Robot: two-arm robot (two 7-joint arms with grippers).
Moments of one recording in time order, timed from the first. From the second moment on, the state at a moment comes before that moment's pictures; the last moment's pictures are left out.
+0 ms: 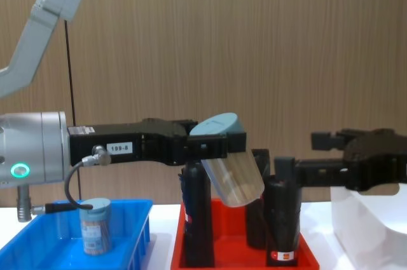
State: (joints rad) left arm -0.41 0.39 0.33 -1.40 -0.43 0.11 -0.92; right arm 0.12 0.40 -0.24 -1.73 0.28 0.20 0.63
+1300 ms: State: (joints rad) left arm -0.41 0.39 0.33 -1.40 -0.43 0.11 -0.92; right arm 0.23 0.31 -0.34 -1.60 0.10 0.15 0.67
